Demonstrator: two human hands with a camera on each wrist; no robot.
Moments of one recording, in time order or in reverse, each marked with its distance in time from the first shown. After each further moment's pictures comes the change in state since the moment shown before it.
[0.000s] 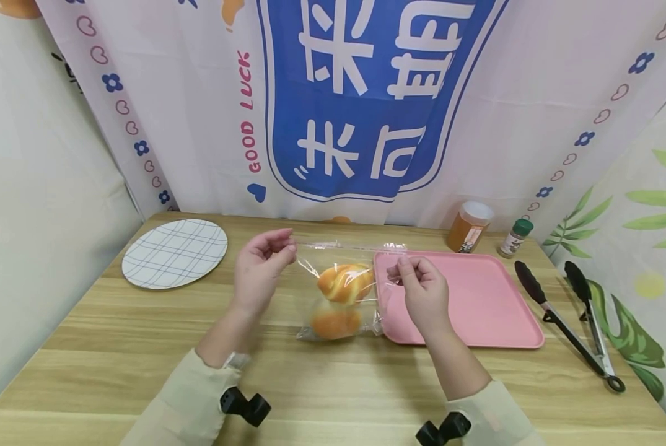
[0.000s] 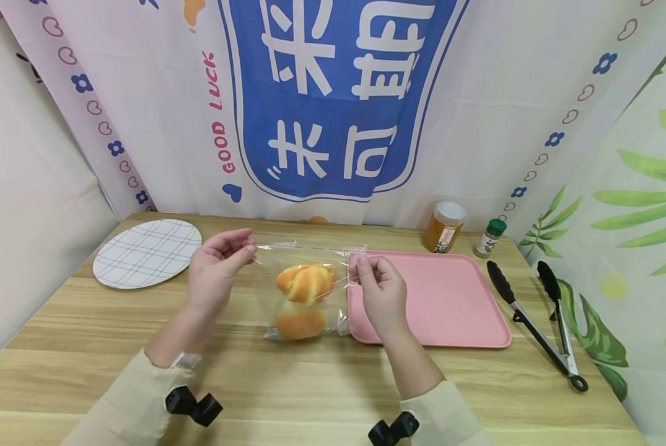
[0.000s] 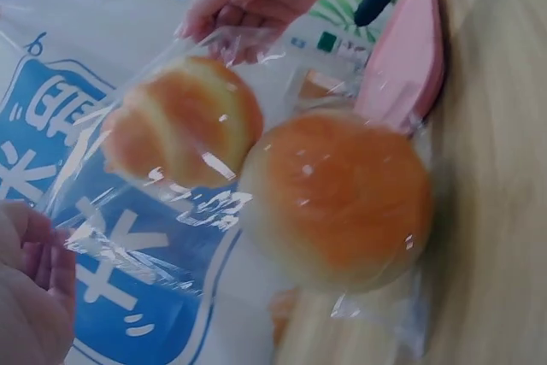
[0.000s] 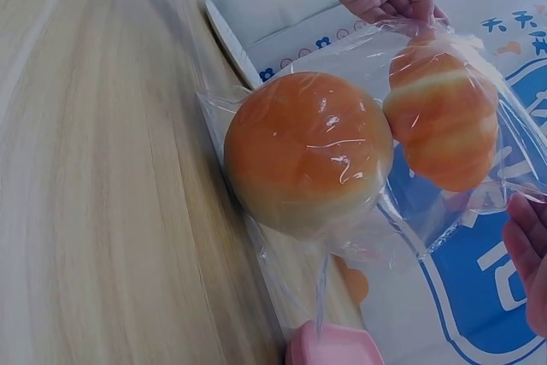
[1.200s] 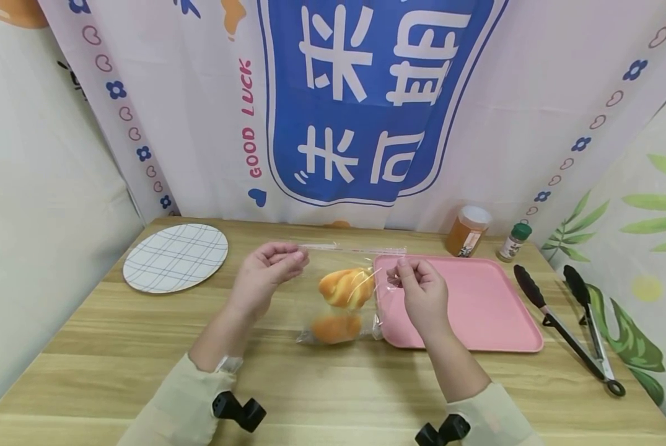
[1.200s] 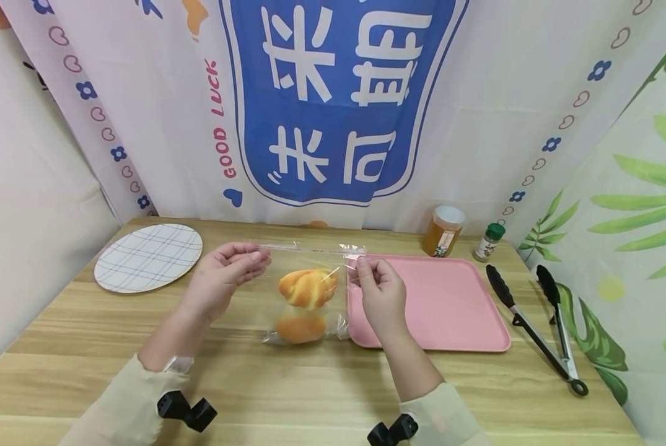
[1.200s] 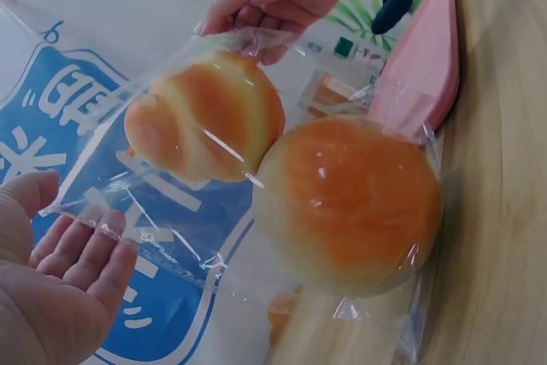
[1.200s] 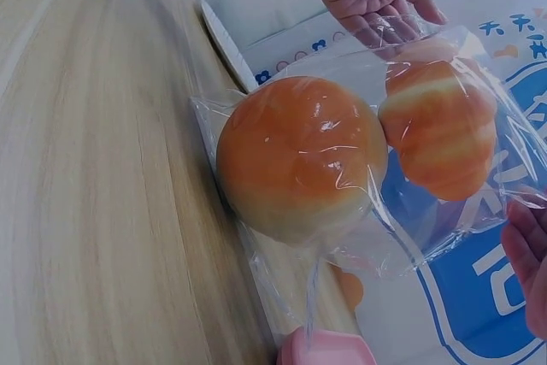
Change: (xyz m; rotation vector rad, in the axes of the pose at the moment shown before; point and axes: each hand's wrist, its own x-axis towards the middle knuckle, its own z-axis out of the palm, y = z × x) left_hand 0.001 0.001 -0.009 -0.040 -0.225 -0.213; right_hand 0.001 -0.002 0.000 0.007 0.004 0.018
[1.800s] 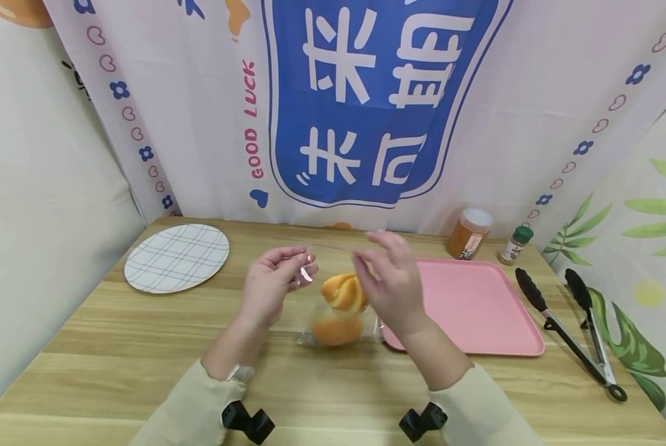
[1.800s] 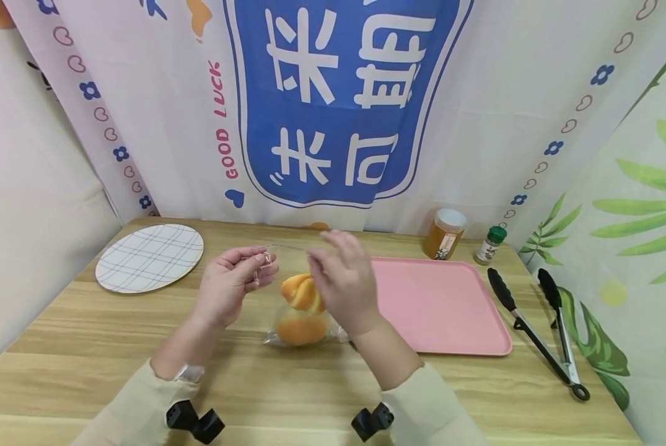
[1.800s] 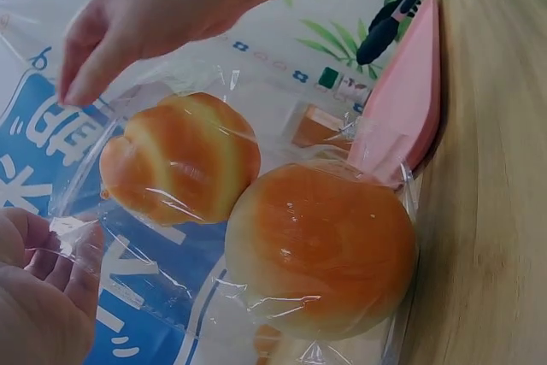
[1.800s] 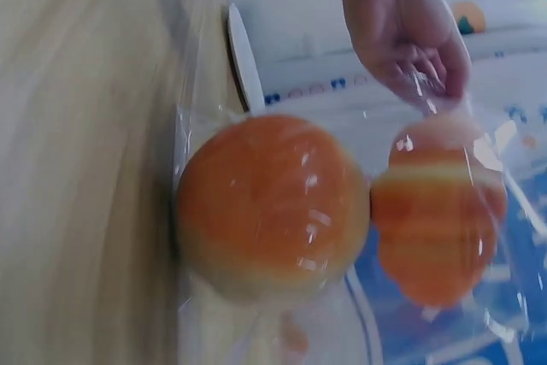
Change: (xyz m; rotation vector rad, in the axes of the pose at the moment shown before) left_hand -0.007 -0.004 0.018 -0.104 0.122 -0.010; right_hand 0.009 -0.032 0.038 -0.456 0.022 -1.021
